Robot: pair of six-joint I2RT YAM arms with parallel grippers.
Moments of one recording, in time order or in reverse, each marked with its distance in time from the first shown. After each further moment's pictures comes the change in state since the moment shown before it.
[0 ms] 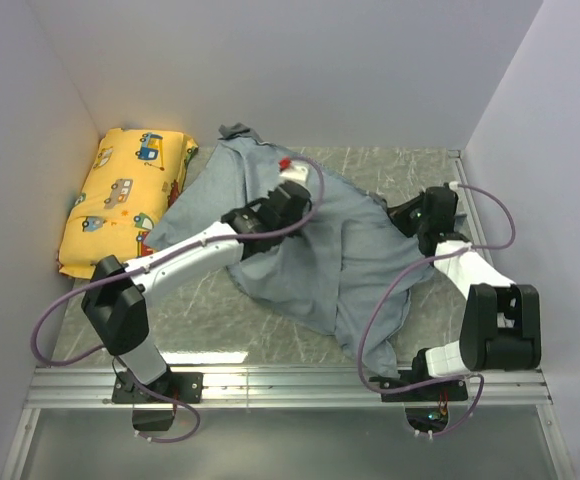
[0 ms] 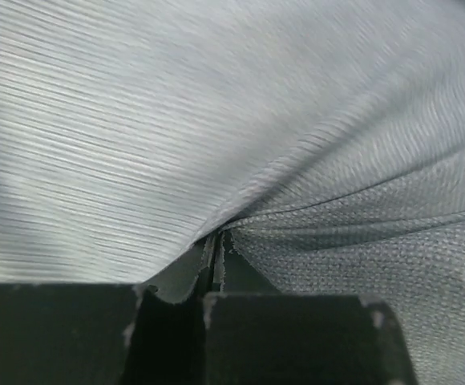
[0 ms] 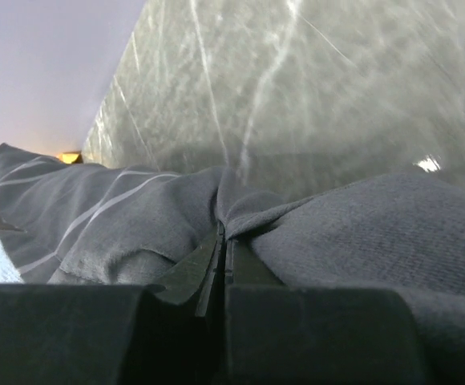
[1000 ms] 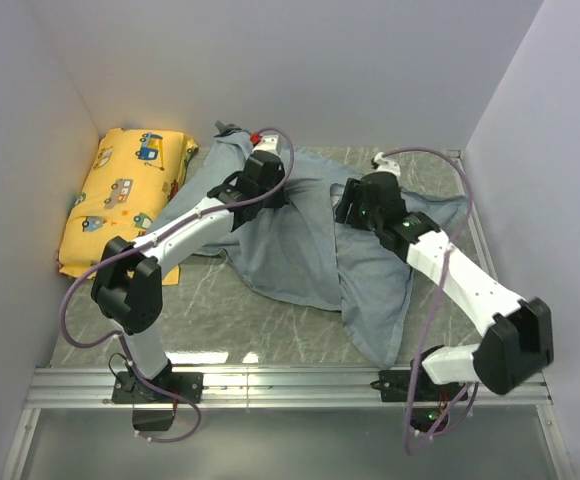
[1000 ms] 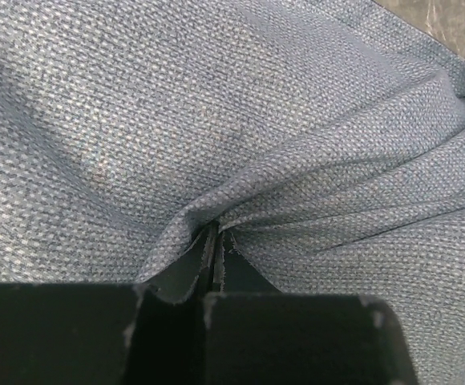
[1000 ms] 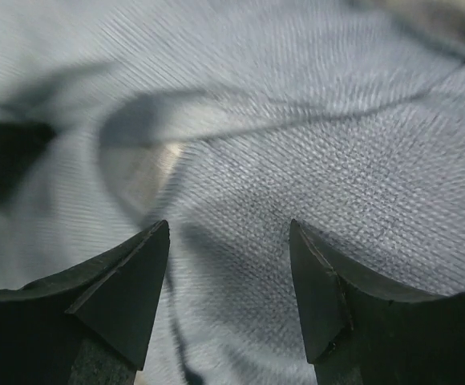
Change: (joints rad) left arm 0.259 0.118 0.061 0.158 0.245 -0.089; right arm 0.489 -0.106 0.328 -0.458 0.361 -0.403
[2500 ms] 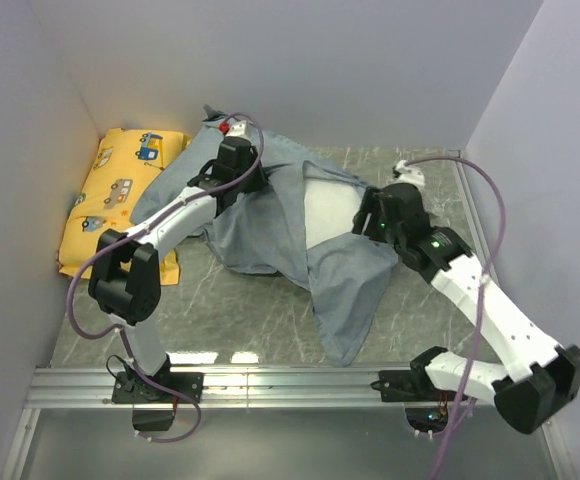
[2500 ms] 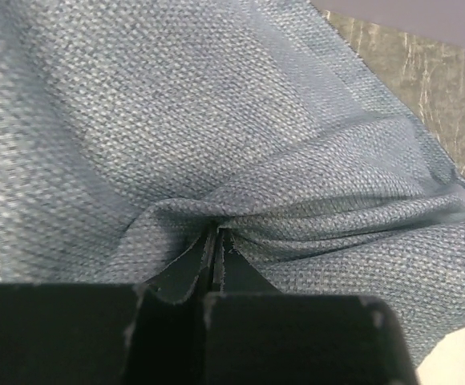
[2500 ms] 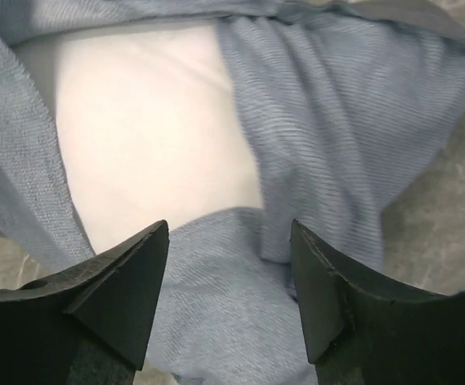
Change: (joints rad) left arm 0.169 0.037 -0.002 0.098 0.129 -0.080; right arm 0.027 -0.204 0.002 -0.249 0.105 0.003
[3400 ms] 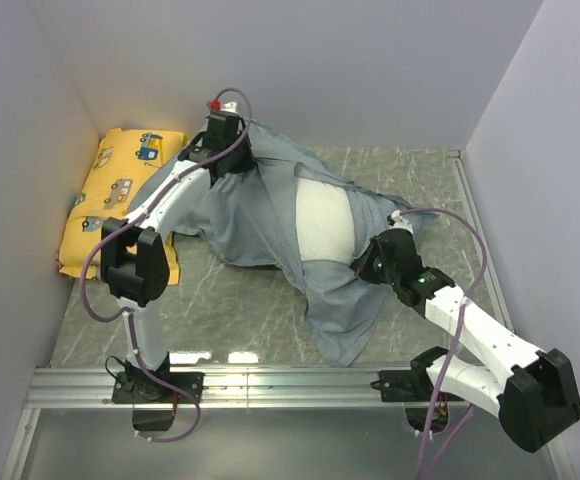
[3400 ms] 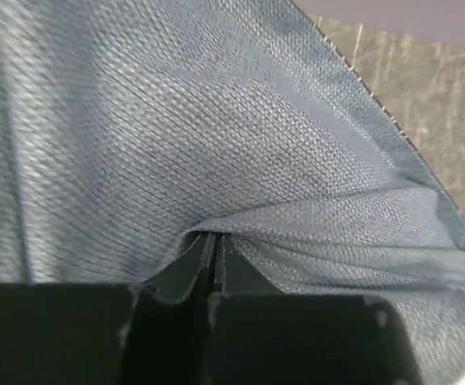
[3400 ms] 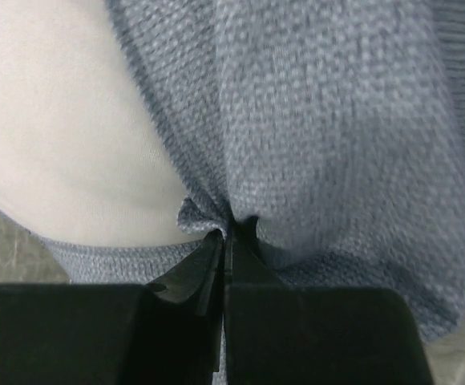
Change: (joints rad) left arm 0.107 0.146 0.333 -0.266 0.093 0.054; right arm -0.025 -0.085 -0.480 0.305 -0.243 0.160
